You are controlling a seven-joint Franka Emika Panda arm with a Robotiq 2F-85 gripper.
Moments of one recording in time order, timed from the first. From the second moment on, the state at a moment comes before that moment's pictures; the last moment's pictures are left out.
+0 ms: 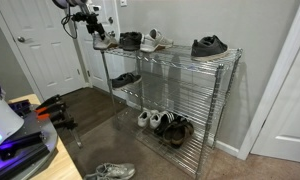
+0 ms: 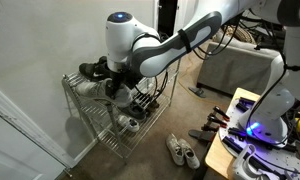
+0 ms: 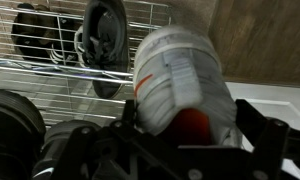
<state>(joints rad) 0.52 0.49 0.13 -1.64 -0.25 2.31 0.61</state>
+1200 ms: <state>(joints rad) 0.53 0.43 0.05 -1.67 -0.38 2.40 0.81</state>
